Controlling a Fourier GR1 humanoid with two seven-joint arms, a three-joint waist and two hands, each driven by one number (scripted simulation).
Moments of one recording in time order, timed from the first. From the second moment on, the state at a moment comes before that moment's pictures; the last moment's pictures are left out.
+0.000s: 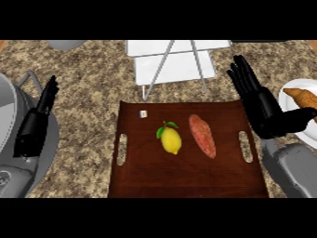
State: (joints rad) left arm -0.19 0.50 -0.27 -1.39 0.12 0.36 -0.18; right arm -0.37 -0.39 0.34 -1.46 -0.42 -0.22 -0.11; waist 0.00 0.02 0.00
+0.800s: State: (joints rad) left arm -0.06 0.41 -0.29 -1.41 0.19 0.12 -0.01; right arm -0.18 -0.47 0.42 -1.50 -0.02 -0.72 0.18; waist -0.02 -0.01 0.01
